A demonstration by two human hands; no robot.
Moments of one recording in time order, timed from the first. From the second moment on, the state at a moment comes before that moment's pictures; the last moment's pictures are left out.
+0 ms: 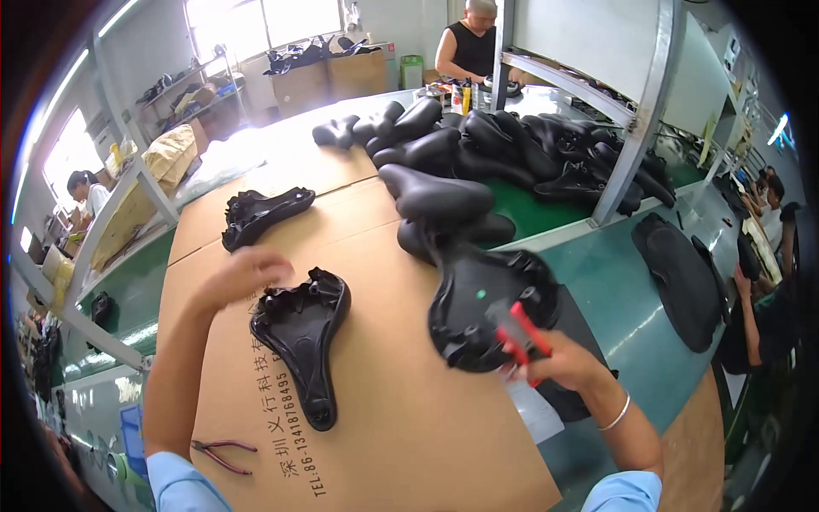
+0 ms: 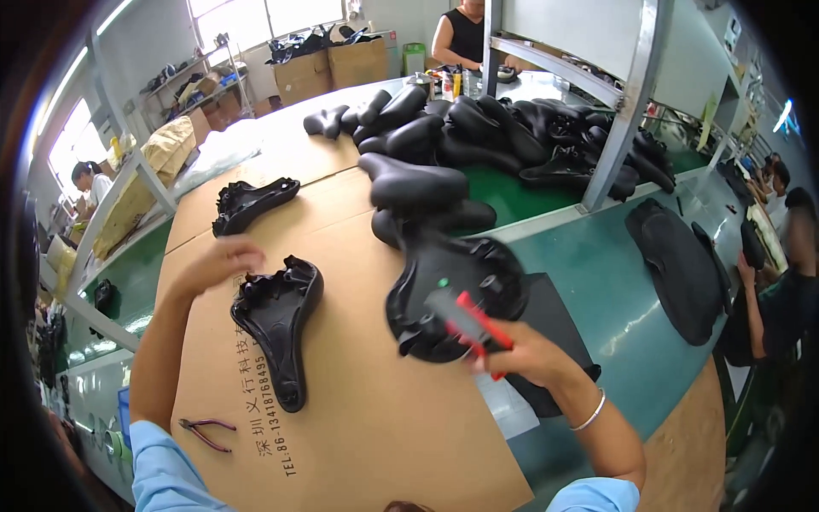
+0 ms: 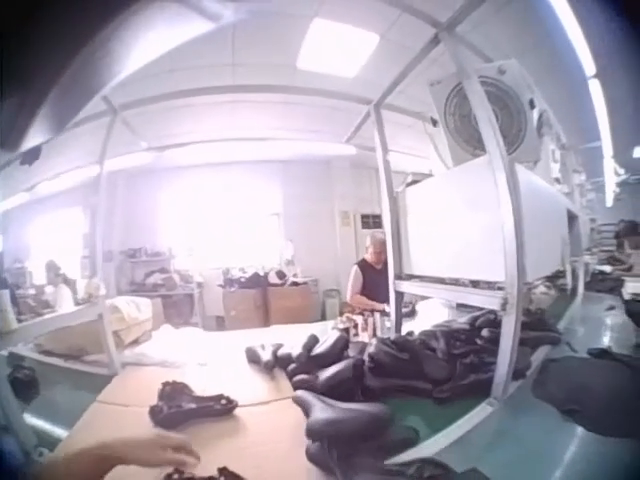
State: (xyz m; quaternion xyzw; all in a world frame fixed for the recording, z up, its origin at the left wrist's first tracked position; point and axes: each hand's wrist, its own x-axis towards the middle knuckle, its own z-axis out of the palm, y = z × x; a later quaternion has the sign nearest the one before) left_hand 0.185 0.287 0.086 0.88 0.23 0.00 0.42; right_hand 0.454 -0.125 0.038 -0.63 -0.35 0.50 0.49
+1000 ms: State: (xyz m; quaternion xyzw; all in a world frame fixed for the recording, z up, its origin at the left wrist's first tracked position) left_hand 0.597 0.324 0.028 0.95 0.19 0.24 0.09; right_hand 0.787 0.132 -0.041 -0.92 -0.27 -0.12 0.24
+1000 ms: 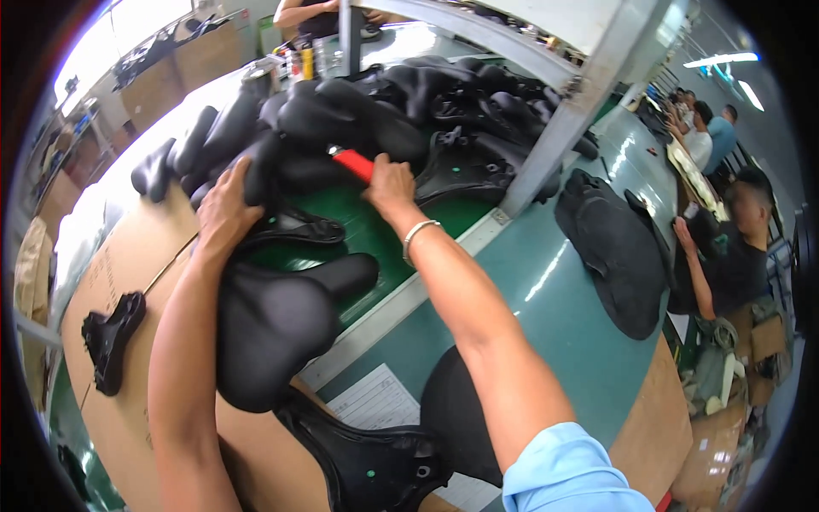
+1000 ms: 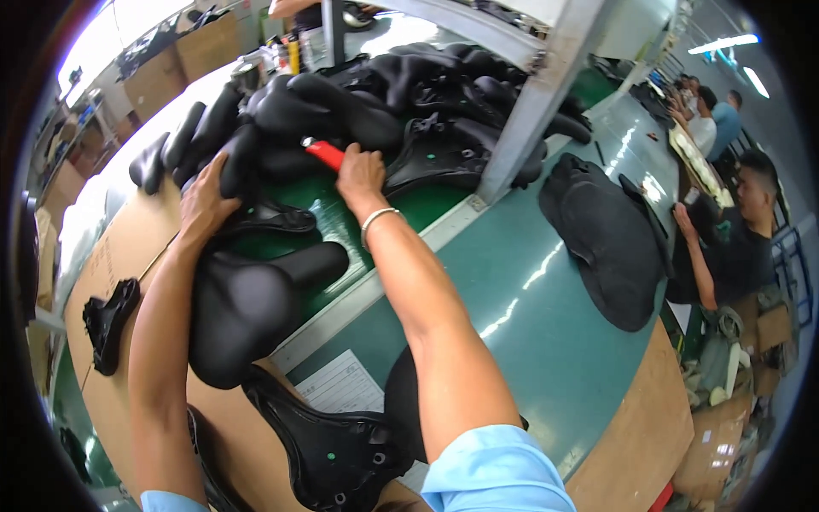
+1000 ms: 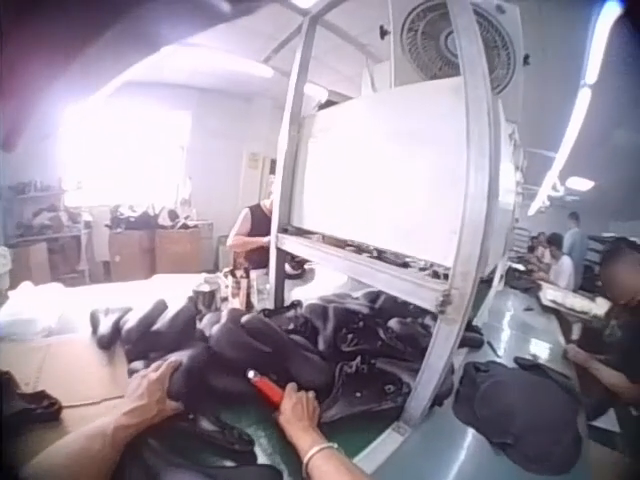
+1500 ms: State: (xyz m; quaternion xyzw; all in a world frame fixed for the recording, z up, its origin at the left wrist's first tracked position) left_hand 0.472 0.327 0.120 0.88 0.18 0.22 0.37; right_hand 0.659 0.107 0.001 -0.82 -0.36 0.09 0.43
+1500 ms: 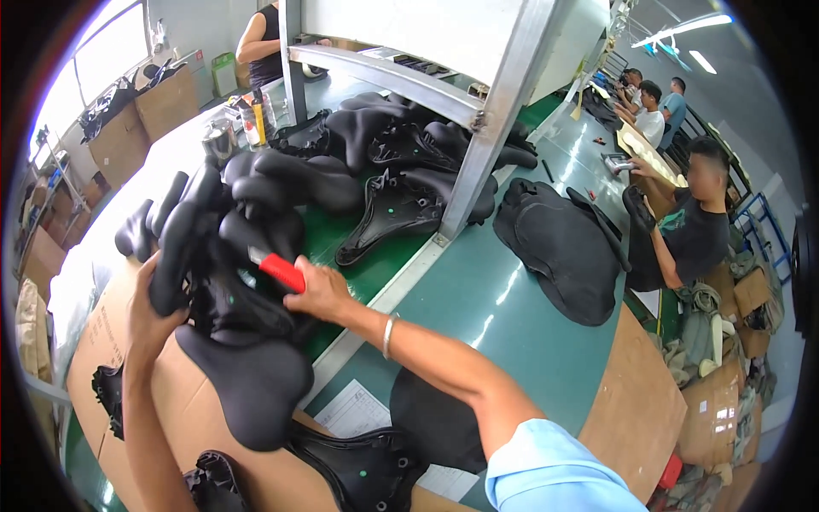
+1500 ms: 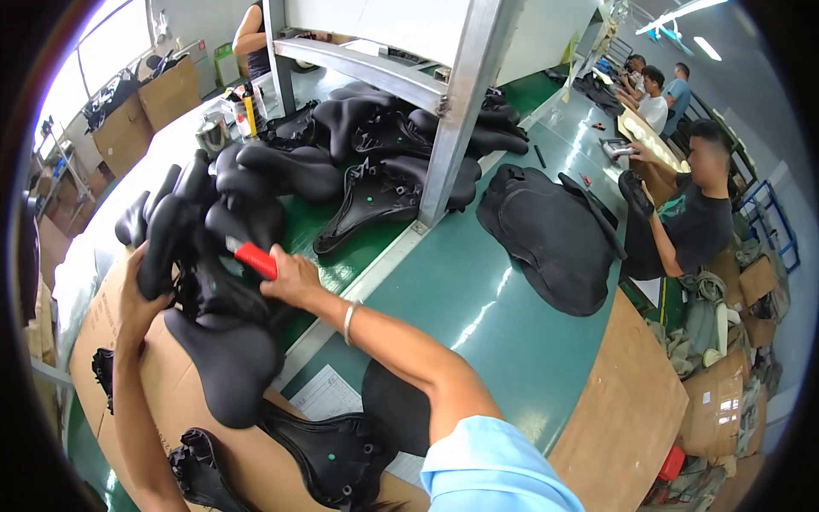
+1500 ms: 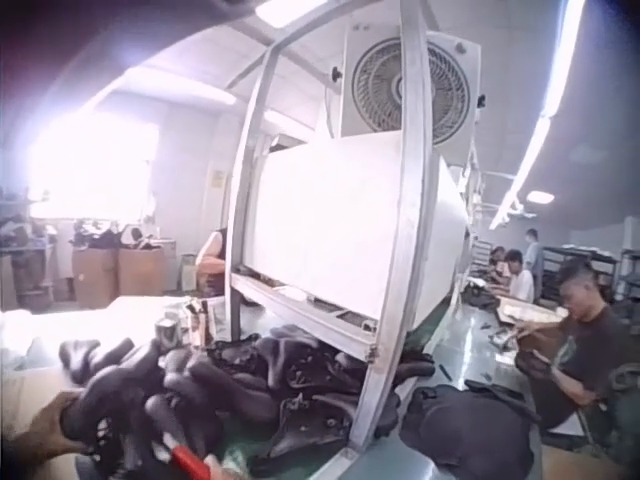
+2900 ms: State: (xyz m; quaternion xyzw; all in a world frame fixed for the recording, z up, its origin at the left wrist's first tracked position) left_hand 0.656 0.482 -0.038 0.35 0.45 0.42 0.70; right_hand 0.961 0.188 -0.036 -0.95 -0.21 -0.05 0.20
